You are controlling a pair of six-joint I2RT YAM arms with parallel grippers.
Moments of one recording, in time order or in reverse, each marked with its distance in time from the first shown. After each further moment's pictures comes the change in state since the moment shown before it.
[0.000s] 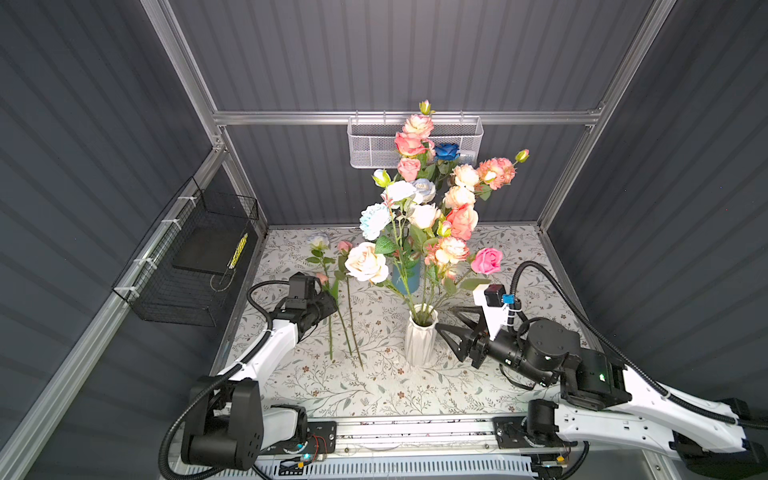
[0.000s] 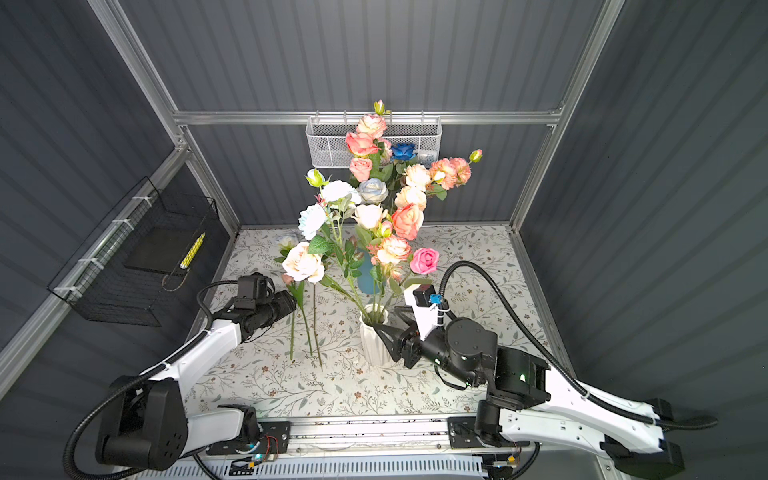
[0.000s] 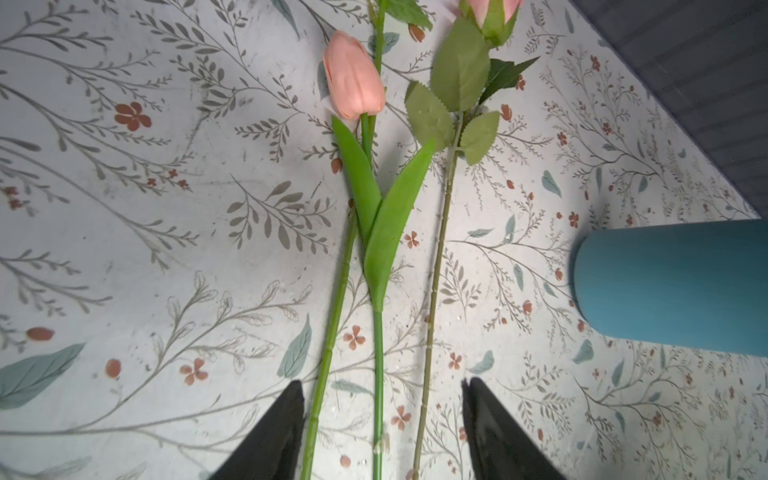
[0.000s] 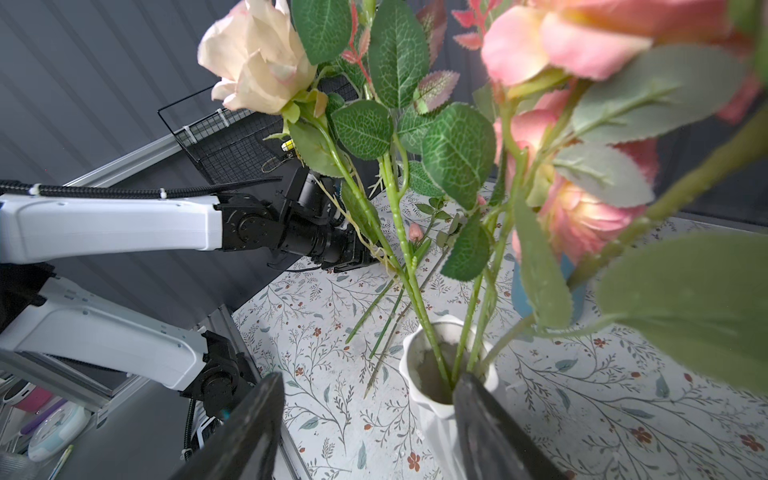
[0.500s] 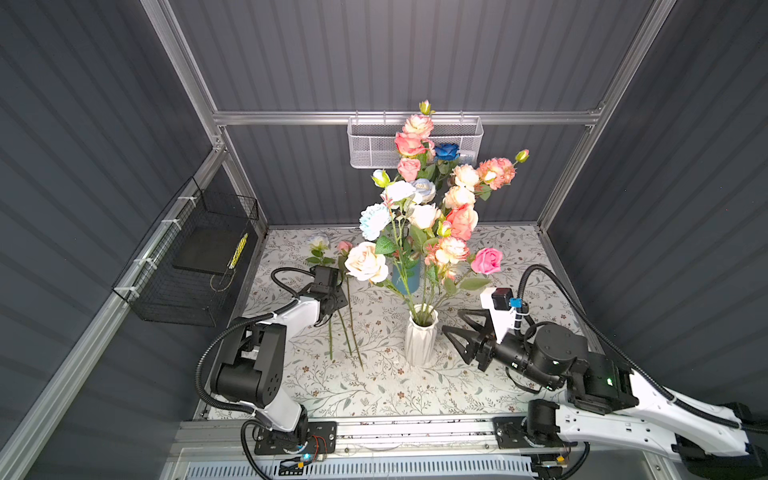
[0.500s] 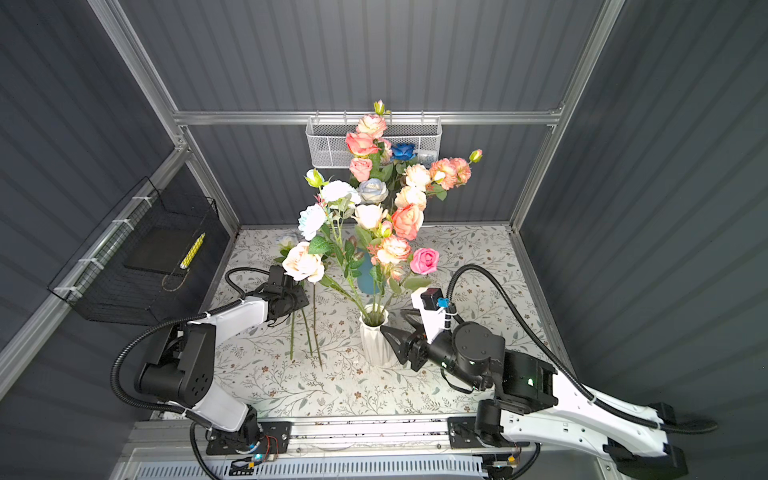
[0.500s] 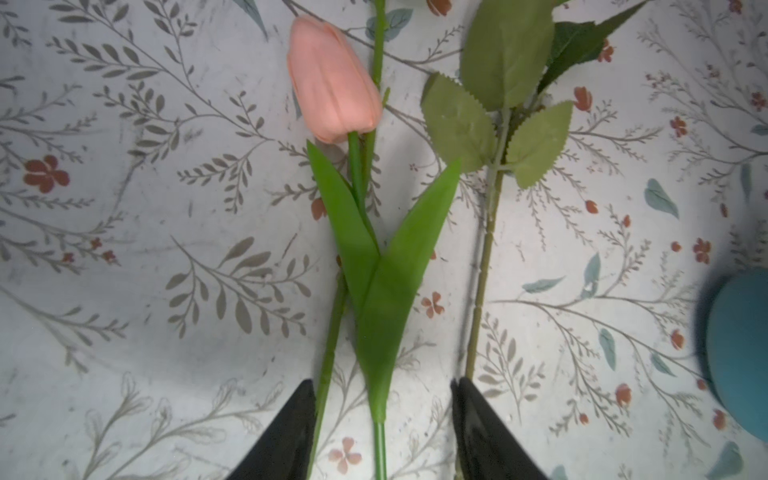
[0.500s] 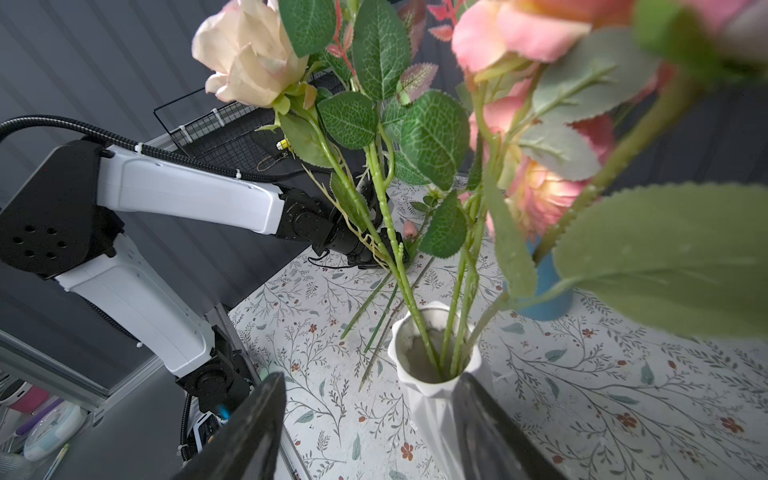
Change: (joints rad) left arm -0.094 0.325 0.172 0.045 -0.199 0.024; right arm 0.001 -0.060 -0.028 -0.027 0.017 0.005
